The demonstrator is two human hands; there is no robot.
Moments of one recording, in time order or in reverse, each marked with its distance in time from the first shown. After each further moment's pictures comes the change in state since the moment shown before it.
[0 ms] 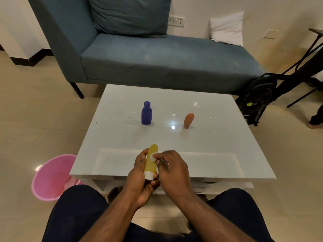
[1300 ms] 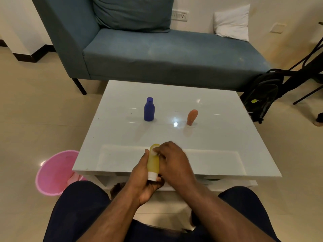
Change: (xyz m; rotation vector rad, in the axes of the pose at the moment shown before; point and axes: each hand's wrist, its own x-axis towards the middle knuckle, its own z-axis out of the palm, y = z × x) left_hand -0.003 0.004 0.005 -0.013 0.021 -0.165; right_hand 0.022 0.006 0.005 -0.273 -0.130 -0.181
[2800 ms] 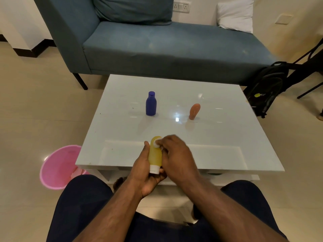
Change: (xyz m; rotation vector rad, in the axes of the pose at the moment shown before) left_hand 0.008 0.002 -0.005 -0.028 -0.005 -0.008; right_hand -0.002 -0.002 -0.001 -0.009 0.020 0.007
